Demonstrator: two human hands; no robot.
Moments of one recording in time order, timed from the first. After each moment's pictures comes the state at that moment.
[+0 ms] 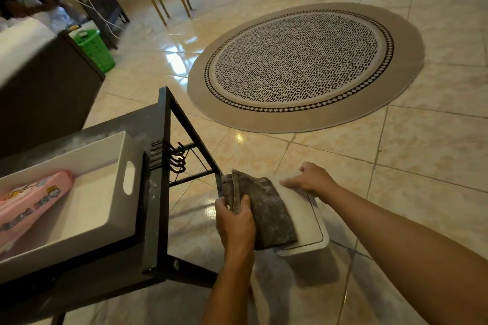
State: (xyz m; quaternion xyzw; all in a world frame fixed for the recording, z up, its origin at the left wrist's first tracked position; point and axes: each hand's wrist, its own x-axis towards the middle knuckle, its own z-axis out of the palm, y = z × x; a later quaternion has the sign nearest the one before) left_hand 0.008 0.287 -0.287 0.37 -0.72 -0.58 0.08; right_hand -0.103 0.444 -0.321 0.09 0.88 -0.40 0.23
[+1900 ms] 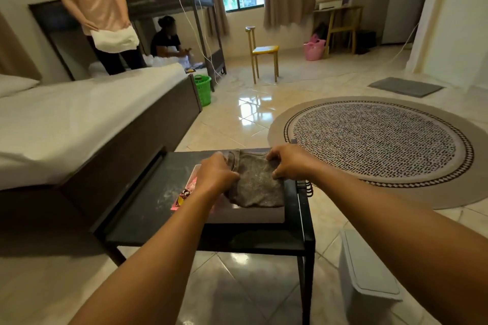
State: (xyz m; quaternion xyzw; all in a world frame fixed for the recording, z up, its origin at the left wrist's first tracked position) left_hand 0.082 0.048 -0.023 0.25 -0.92 -0.28 0.11; right_hand -0.004 0.219 -0.016 -0.29 0.88 -0.34 0.15
